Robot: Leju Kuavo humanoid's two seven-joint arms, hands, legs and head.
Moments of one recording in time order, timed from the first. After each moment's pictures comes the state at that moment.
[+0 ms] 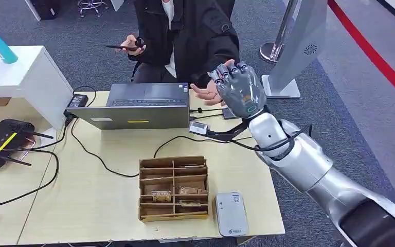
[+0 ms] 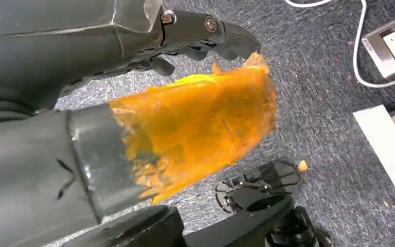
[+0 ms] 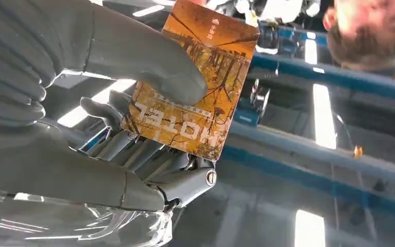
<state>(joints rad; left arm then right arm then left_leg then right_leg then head) -0.09 -0.12 -0.05 -0.24 -0.44 0.23 -0.04 -0.82 -0.25 0.87 -1.29 1.54 -0.36 0.27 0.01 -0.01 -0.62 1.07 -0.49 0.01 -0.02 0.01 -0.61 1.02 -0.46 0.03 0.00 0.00</state>
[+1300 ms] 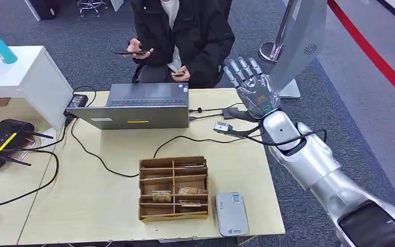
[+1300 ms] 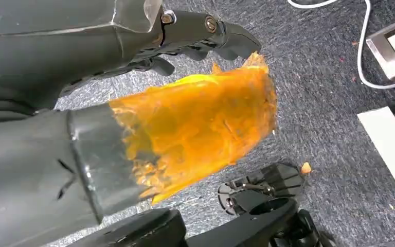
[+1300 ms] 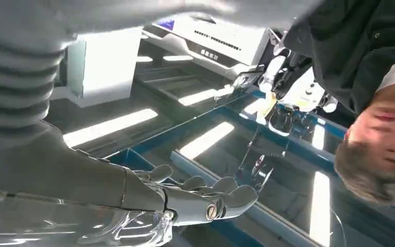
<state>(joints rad) -0.09 -0.12 -0.05 -0.24 -0.45 0.23 -0.02 -0.77 -0.25 0.70 -1.09 1.52 -0.27 0.11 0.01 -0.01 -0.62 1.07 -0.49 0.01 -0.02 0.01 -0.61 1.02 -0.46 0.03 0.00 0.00</state>
